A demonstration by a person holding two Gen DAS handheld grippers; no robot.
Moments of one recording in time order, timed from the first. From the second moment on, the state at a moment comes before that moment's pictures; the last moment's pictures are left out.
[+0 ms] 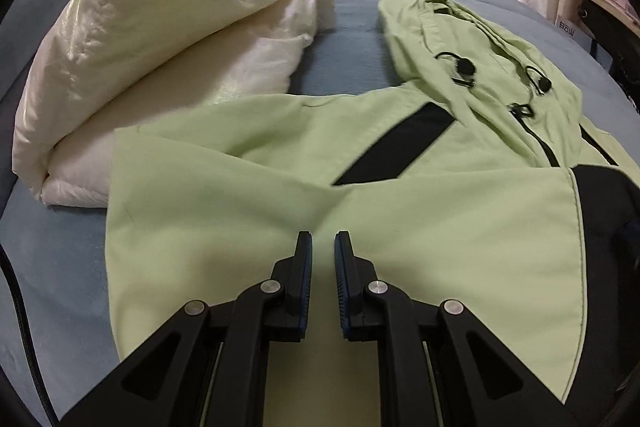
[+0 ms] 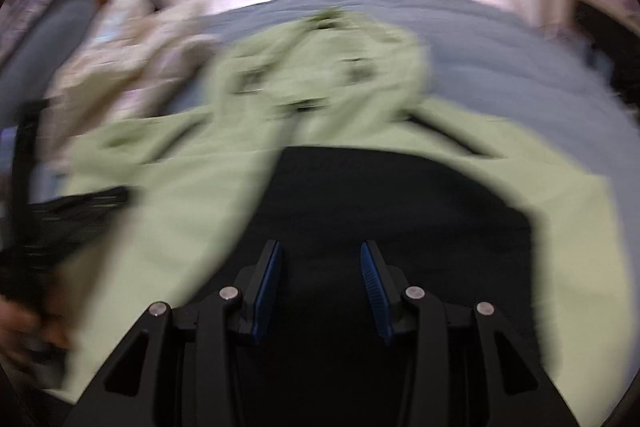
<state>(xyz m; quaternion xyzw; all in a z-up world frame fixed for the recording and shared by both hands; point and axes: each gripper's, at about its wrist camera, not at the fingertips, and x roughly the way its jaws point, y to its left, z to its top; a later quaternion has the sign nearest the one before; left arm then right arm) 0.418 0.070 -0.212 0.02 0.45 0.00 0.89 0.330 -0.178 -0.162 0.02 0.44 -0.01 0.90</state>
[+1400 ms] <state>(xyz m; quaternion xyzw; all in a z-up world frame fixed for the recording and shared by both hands) 0.192 0.115 -0.121 -0.06 0.48 0.00 0.88 0.134 -0.206 -0.094 0.13 0.46 -0.02 0.88</state>
